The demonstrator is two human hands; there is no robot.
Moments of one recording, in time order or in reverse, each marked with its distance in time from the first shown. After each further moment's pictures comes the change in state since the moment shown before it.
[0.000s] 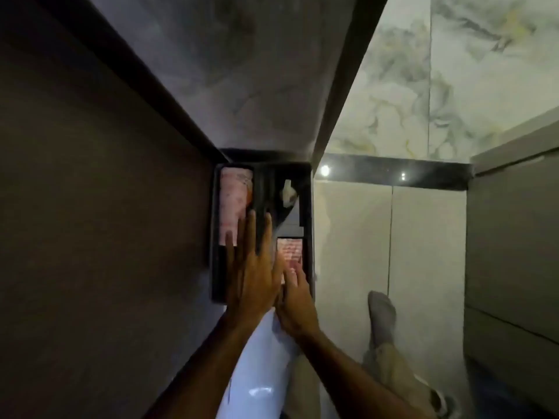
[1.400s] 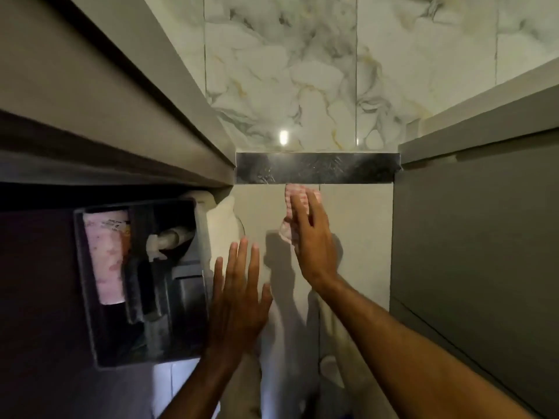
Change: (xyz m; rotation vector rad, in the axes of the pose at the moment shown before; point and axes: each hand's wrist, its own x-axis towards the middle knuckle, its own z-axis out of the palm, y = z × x) left_hand 0.101 0.200 0.037 -0.233 -0.226 0.154; right_hand 0.172 0.050 -0.301 0.128 0.325 -0.016
